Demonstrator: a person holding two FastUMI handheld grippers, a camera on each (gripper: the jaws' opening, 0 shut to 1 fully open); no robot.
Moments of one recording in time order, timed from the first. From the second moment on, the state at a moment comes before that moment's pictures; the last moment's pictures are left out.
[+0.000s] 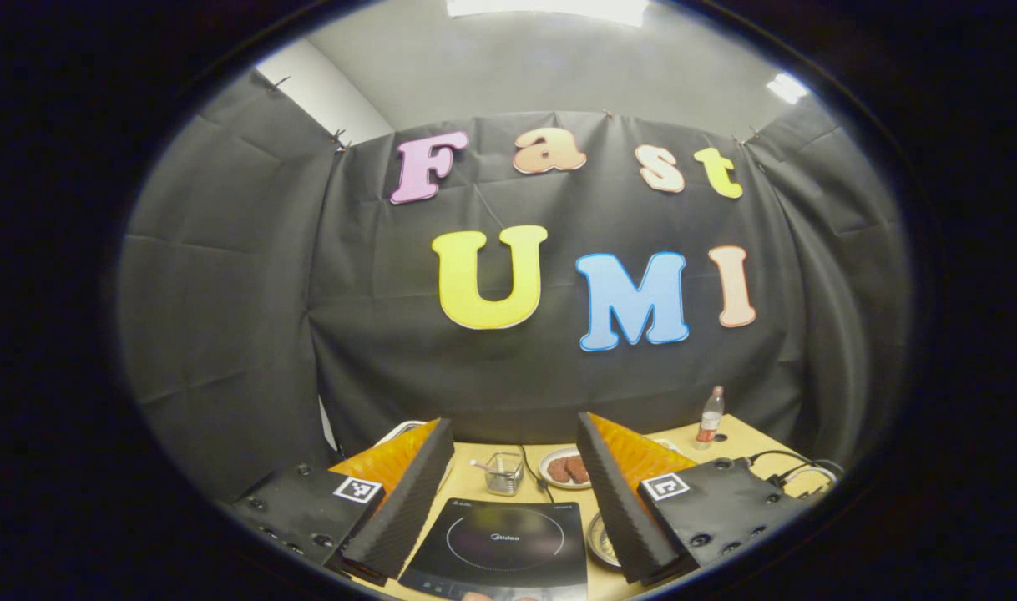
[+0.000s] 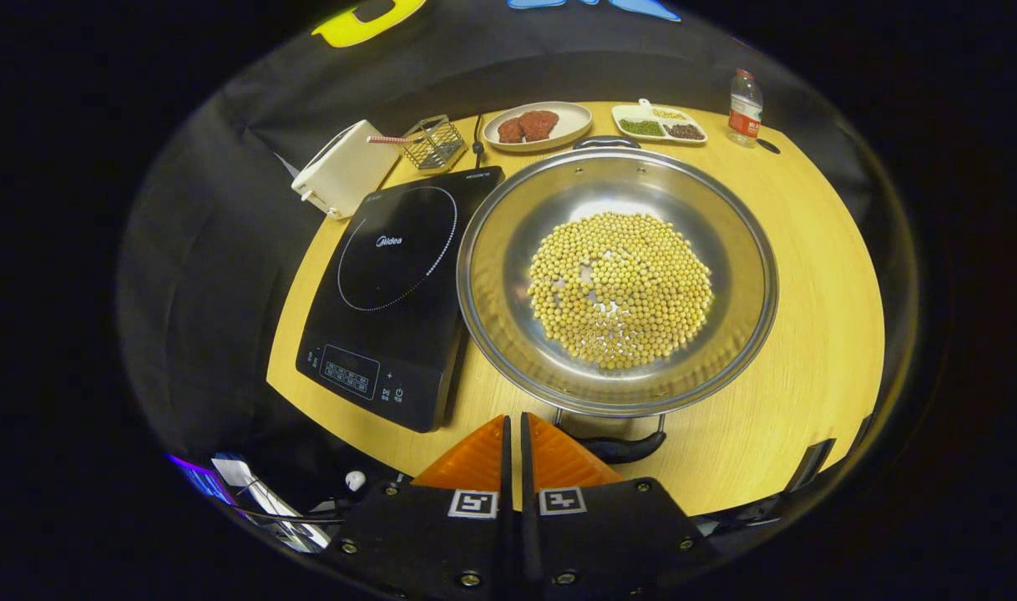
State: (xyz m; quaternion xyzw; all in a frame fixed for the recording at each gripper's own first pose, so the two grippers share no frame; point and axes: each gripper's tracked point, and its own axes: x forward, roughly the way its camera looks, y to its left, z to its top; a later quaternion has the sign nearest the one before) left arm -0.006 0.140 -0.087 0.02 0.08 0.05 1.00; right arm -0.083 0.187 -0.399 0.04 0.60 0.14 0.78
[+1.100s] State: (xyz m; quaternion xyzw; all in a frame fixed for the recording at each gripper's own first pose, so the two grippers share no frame) left arm -0.008 0.136 -0.097 0.01 0.10 0.06 0.99; right arm -0.082 0.169 -0.432 0.08 0.62 0.12 0.77
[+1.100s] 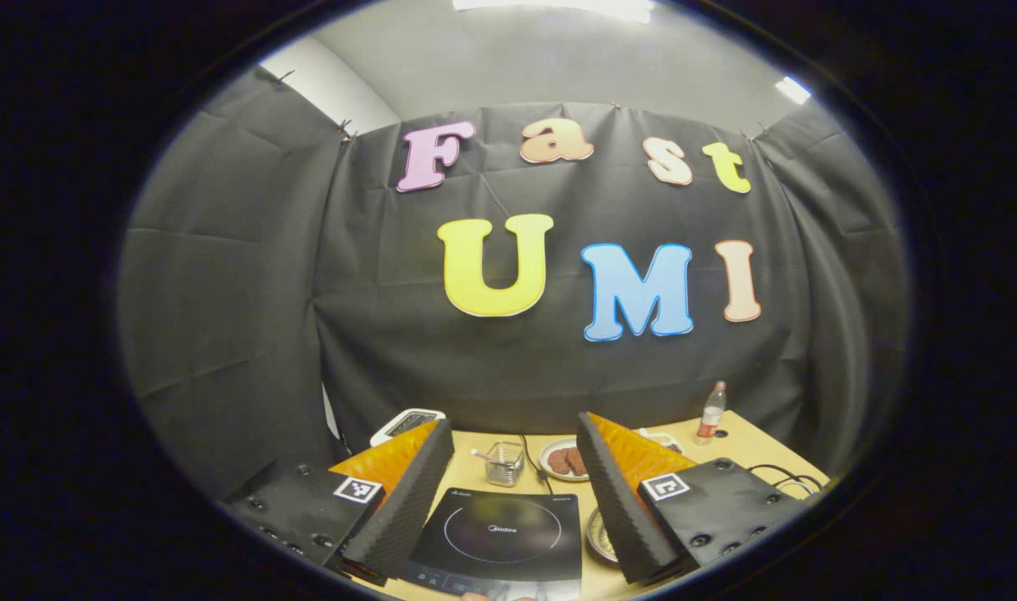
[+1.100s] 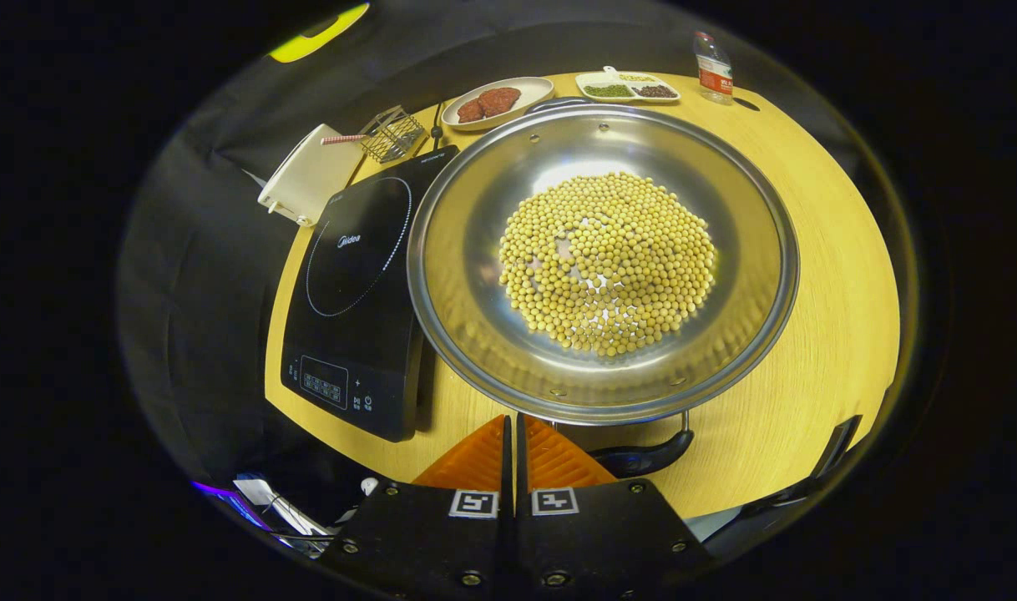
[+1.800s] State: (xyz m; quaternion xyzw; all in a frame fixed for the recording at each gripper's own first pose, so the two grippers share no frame) left arm -0.001 0.100 -0.098 0.01 0.10 0.04 0.99; right arm -0.077 0.115 -0.429 0.08 0.61 0.08 0.78
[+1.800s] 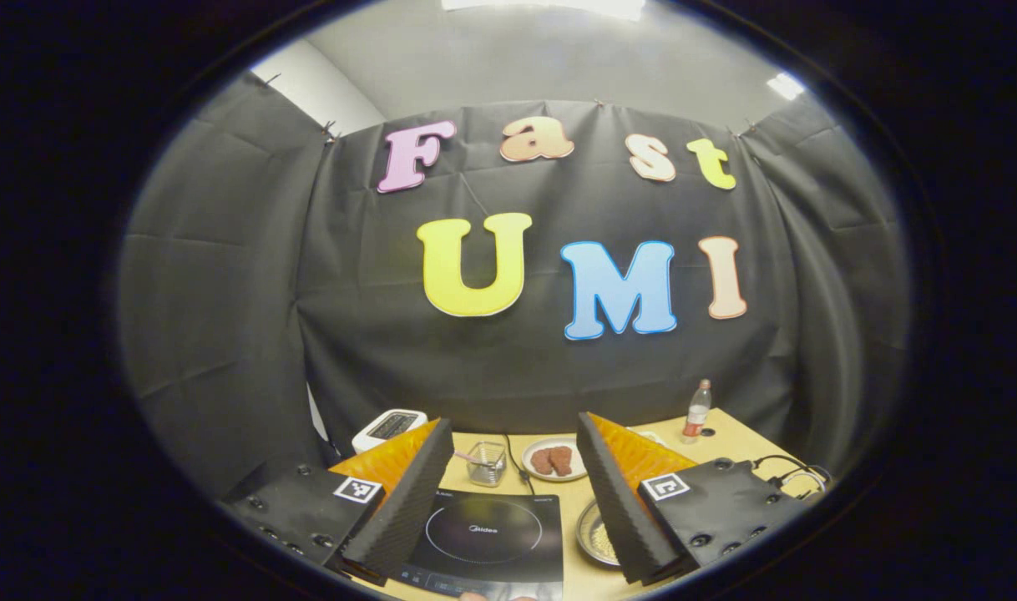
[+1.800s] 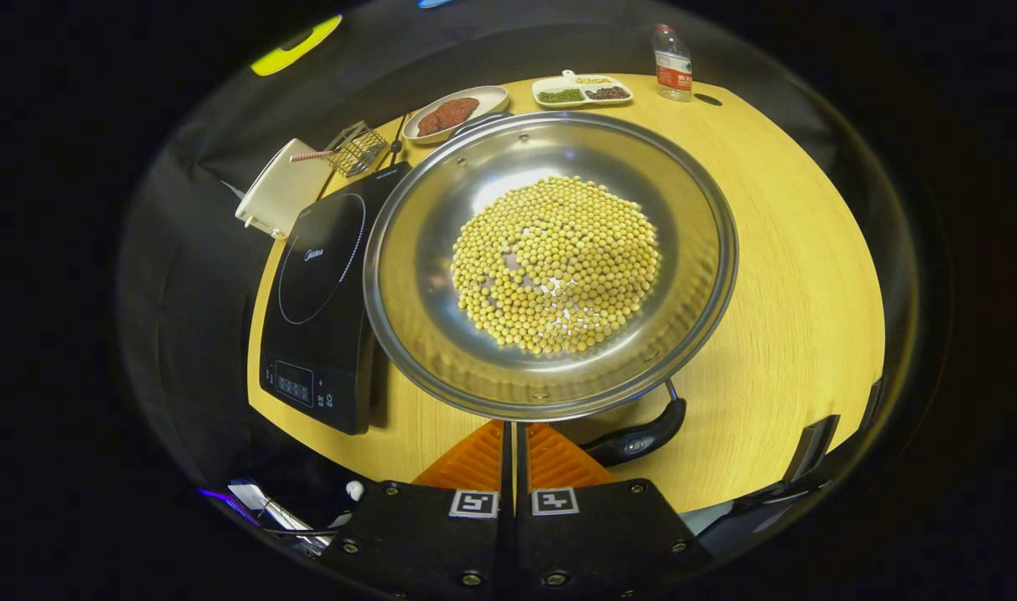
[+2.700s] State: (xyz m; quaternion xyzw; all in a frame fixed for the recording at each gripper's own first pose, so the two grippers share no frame) left arm 0.004 0.053 -0.100 0.01 0.11 0.02 0.99; right arm -0.065 0.038 -0.431 0.05 0.62 0.04 0.79
